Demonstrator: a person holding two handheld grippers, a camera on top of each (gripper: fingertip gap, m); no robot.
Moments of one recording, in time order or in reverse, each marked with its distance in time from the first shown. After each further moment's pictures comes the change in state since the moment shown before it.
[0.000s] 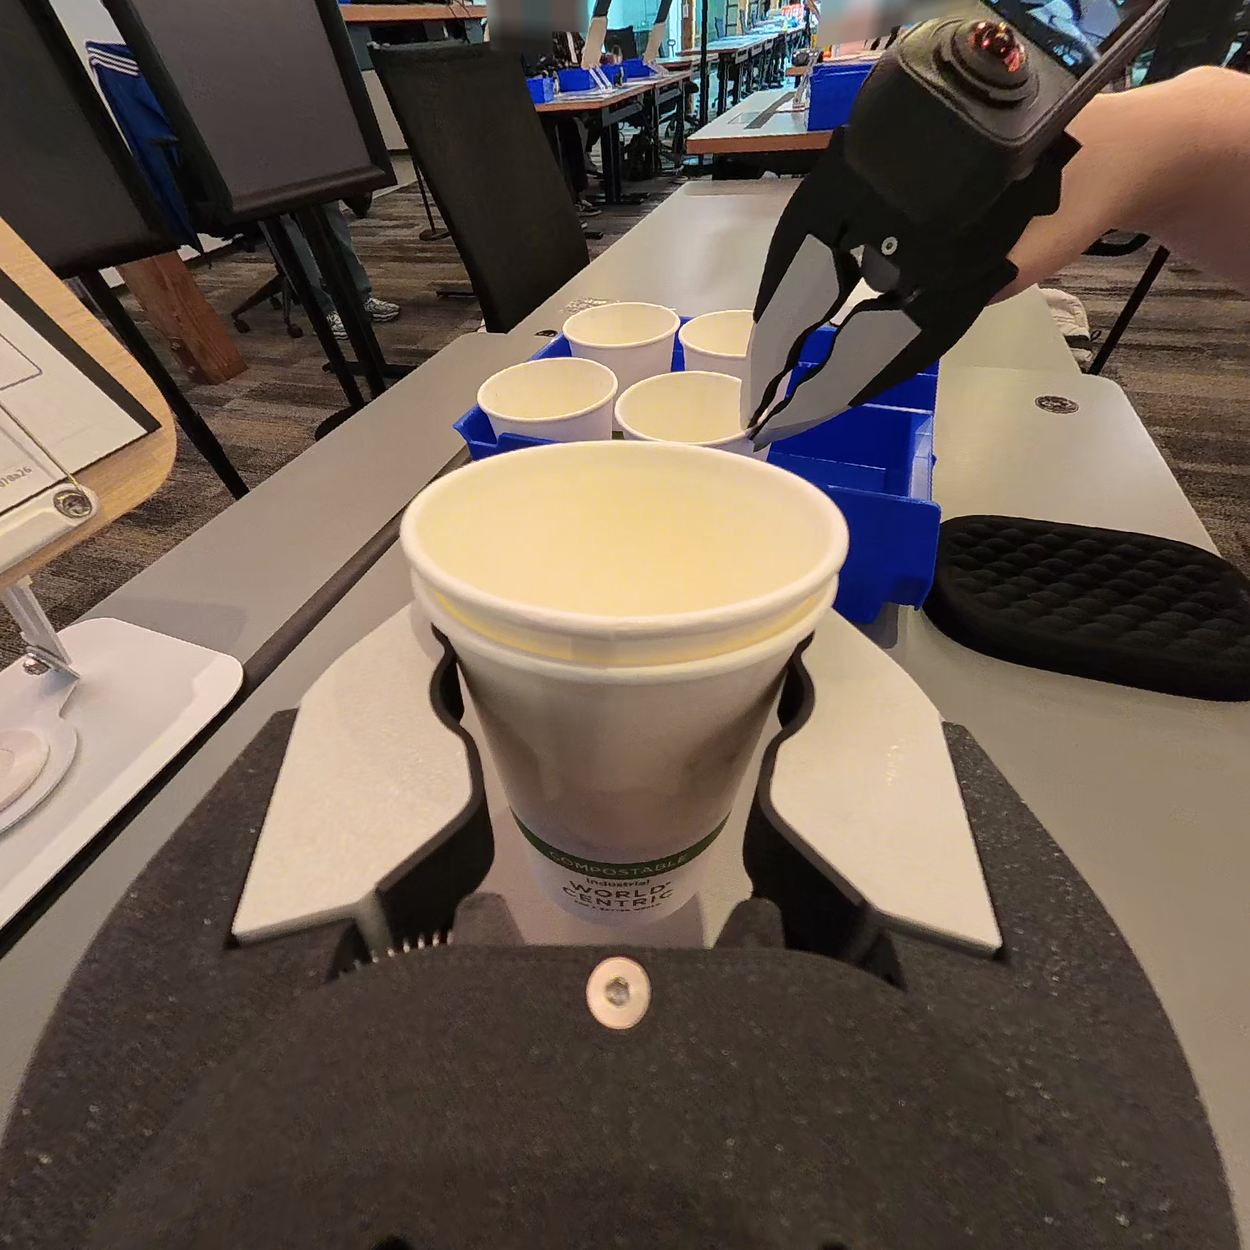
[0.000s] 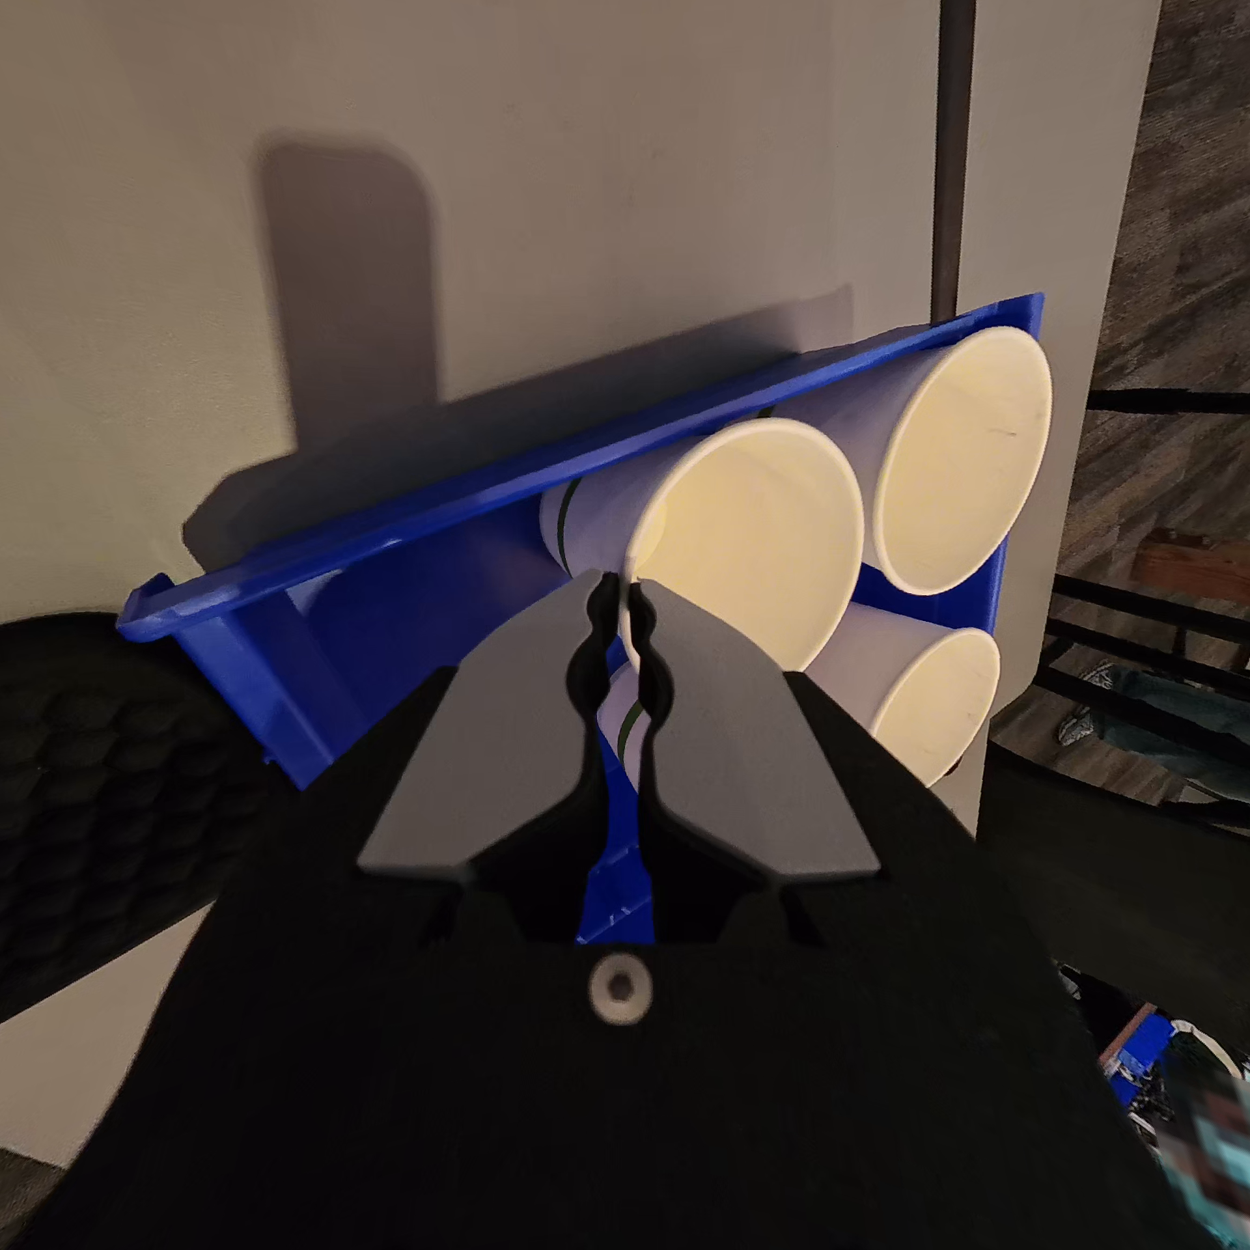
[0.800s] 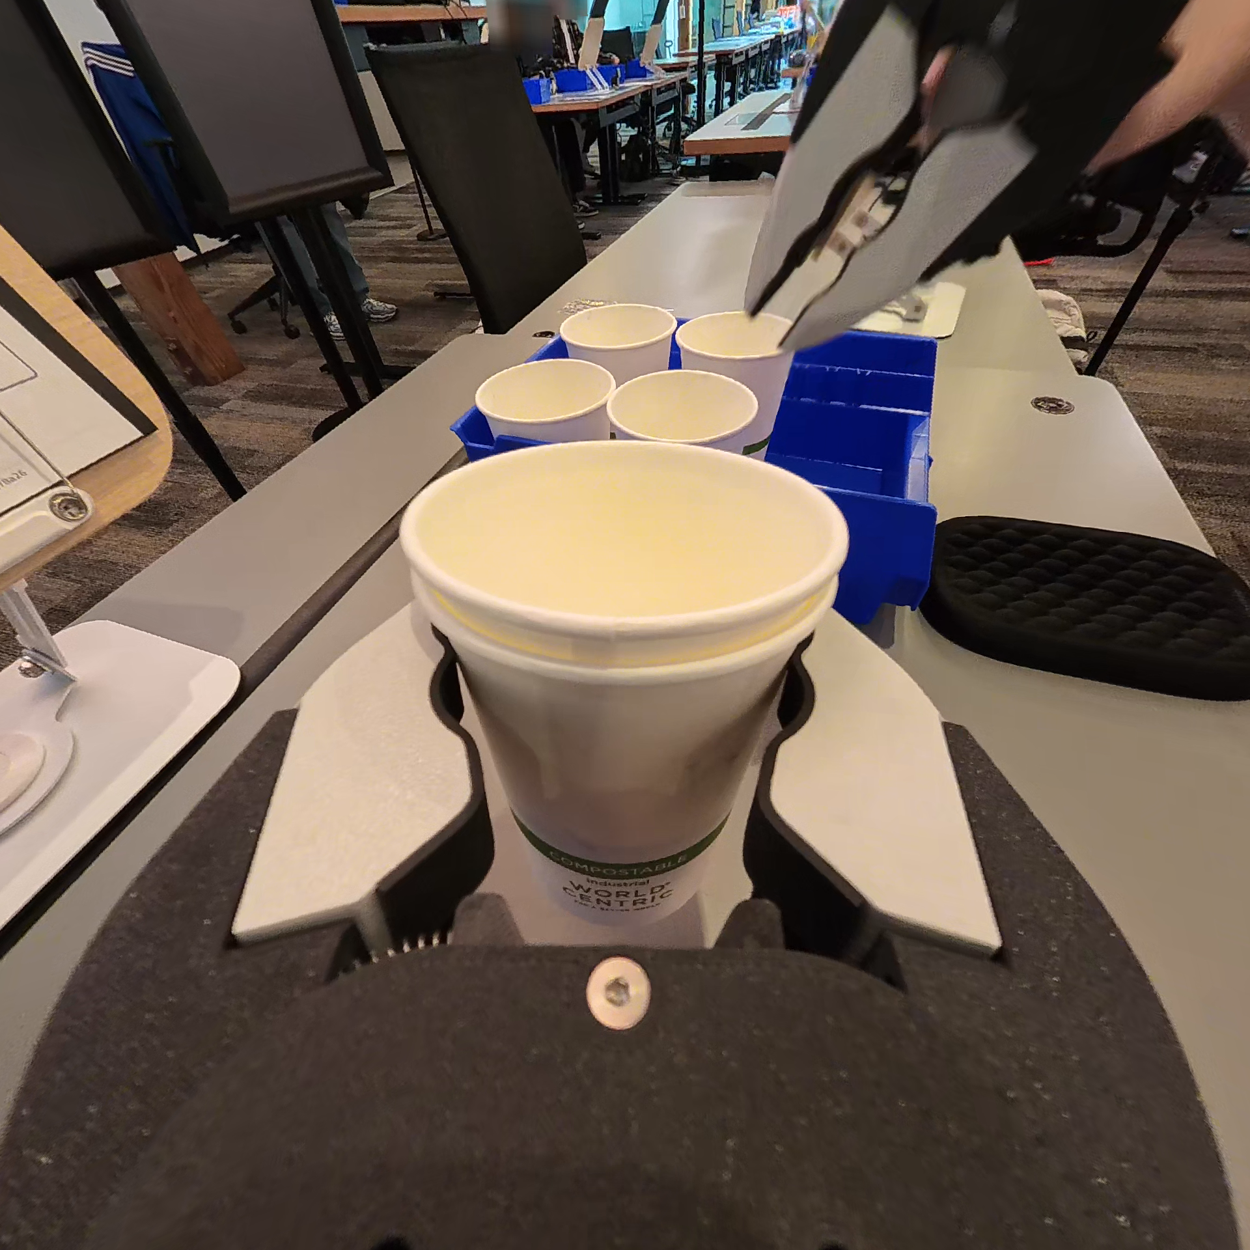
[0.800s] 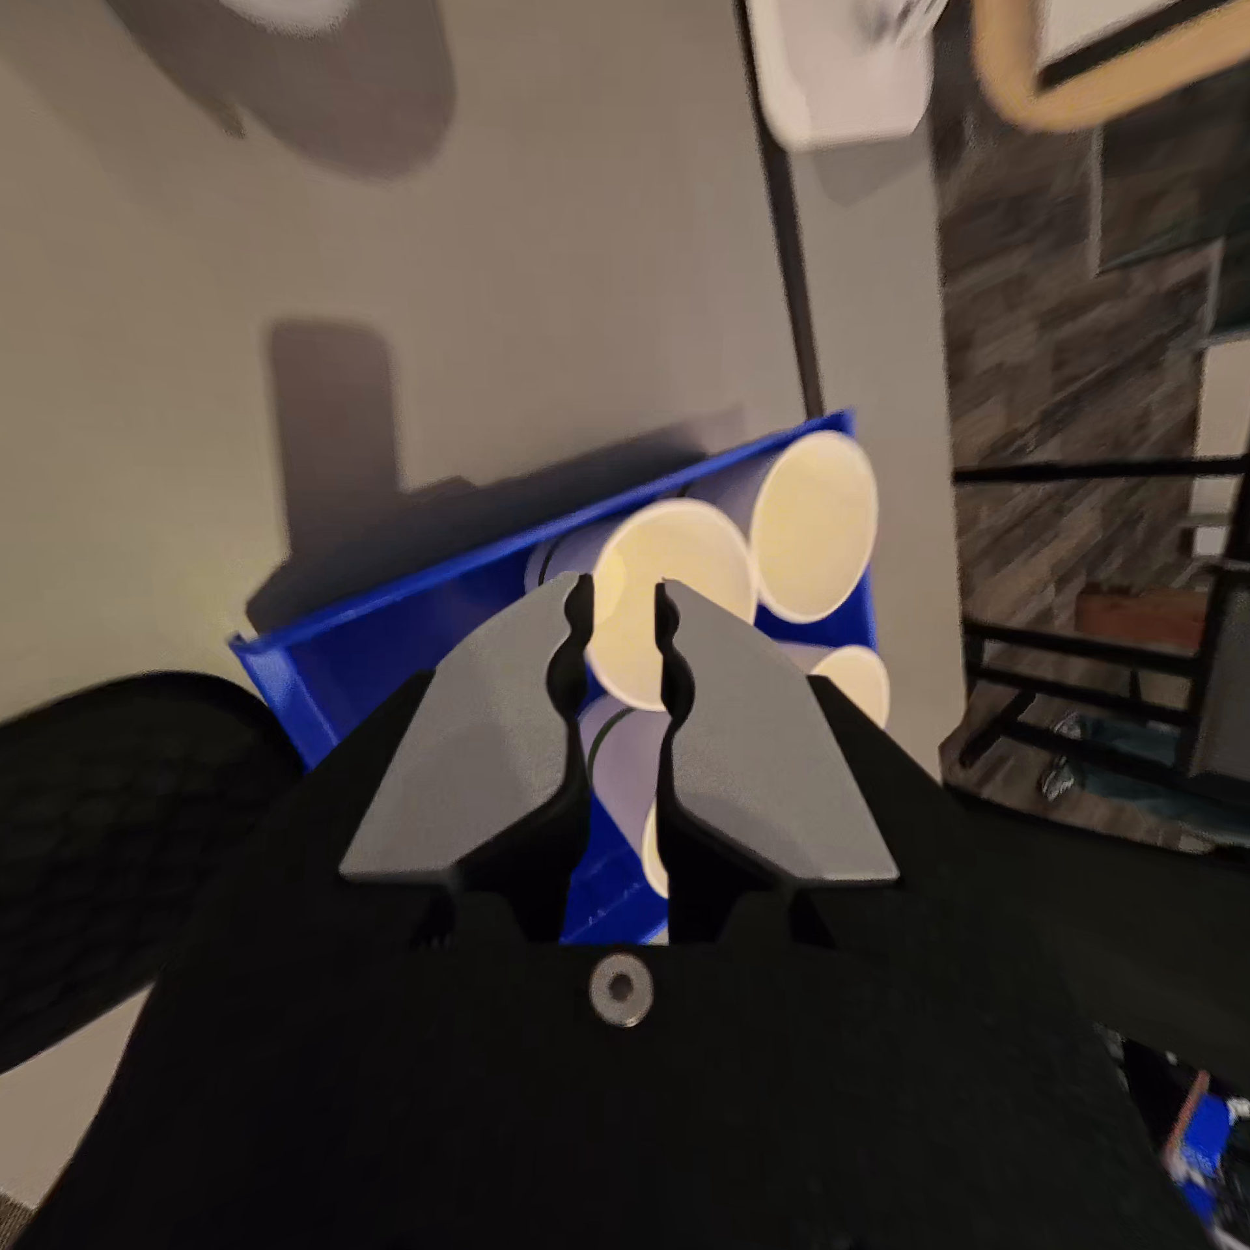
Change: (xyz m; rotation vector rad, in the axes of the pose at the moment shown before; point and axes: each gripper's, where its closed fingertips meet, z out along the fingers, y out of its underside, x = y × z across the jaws) left arm 0.001 0.000 0.001 0.001 0.004 0.001; right arm 0.019 -0.033 -0.057 0.174 0.071 0.039
